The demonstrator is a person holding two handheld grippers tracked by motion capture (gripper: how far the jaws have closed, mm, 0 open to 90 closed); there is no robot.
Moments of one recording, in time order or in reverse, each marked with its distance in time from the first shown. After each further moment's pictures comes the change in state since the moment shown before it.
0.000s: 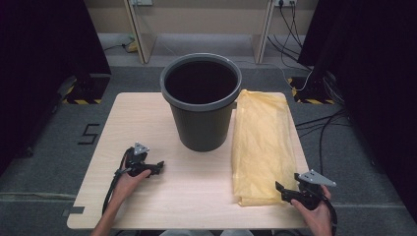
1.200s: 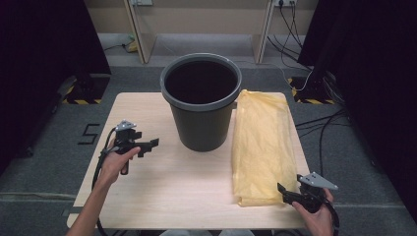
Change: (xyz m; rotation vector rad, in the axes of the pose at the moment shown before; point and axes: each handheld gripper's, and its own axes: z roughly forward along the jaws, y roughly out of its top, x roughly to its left) left arm 0.024 0.074 -0.052 -0.127 -0.124 -0.120; right arm 0.004 -0.002 -0.009 0.000 -0.040 -0.017
